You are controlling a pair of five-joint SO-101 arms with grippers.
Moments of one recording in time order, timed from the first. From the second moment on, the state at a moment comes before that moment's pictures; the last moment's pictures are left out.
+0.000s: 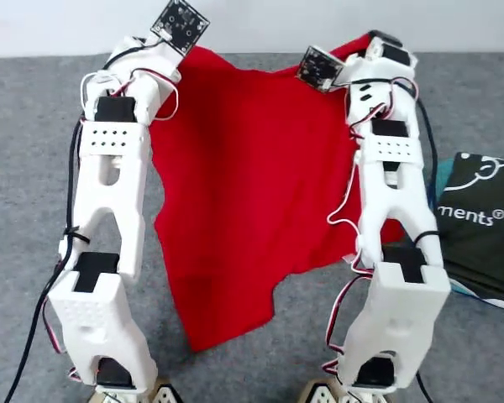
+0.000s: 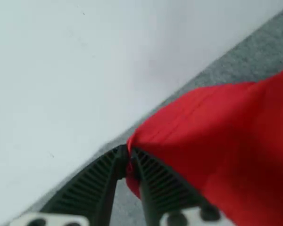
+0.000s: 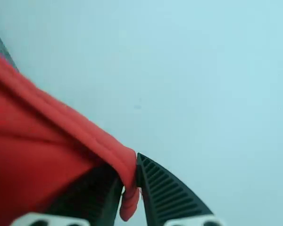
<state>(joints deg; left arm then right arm) -1.2 23.9 -24.6 44.4 -29.8 0.8 25.7 -12.5 0.5 70.1</state>
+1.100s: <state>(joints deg) 8.2 6.8 -32.7 99.2 -30.3 5.9 25.5 -10.7 36.6 77.6</state>
